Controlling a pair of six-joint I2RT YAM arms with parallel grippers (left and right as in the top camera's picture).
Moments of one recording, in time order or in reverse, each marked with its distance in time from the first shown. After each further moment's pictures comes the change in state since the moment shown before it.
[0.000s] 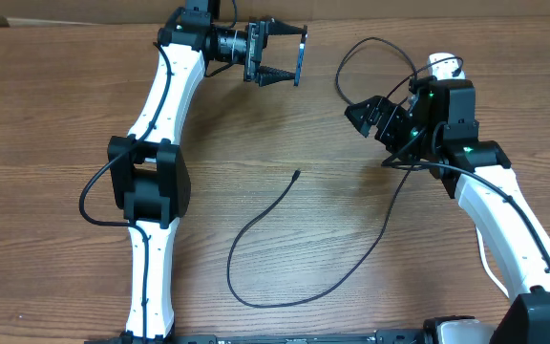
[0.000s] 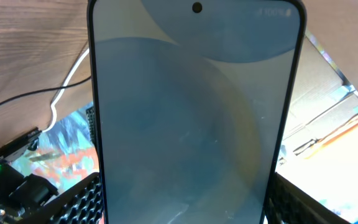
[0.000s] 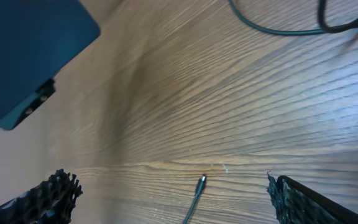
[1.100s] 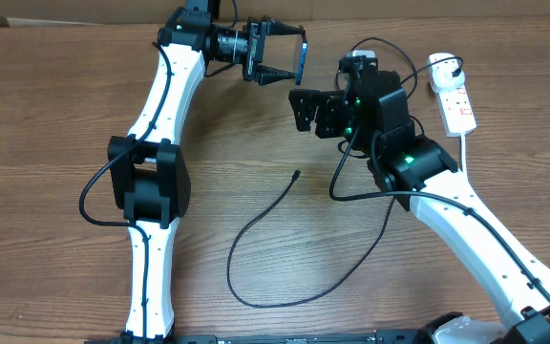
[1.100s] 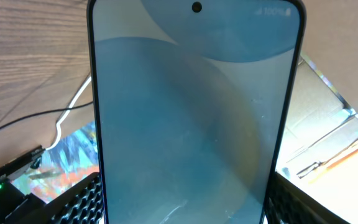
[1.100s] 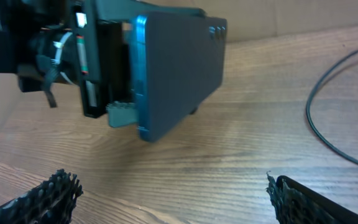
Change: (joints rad) left arm 0.000 0.000 0.000 0.000 -0.093 -0.010; right arm 0.359 0.000 0.114 0.164 0.428 -0.206
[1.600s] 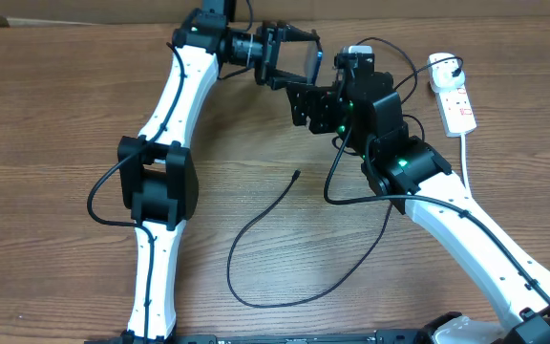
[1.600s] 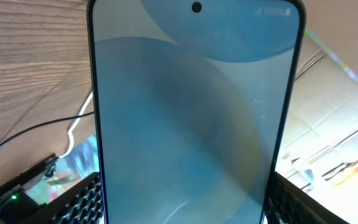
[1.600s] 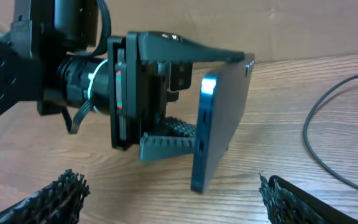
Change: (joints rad) left arm -0.051 0.000 0.000 -0.002 -0.044 0.057; right arm 0.031 0.000 0.000 0.070 0.082 -0.001
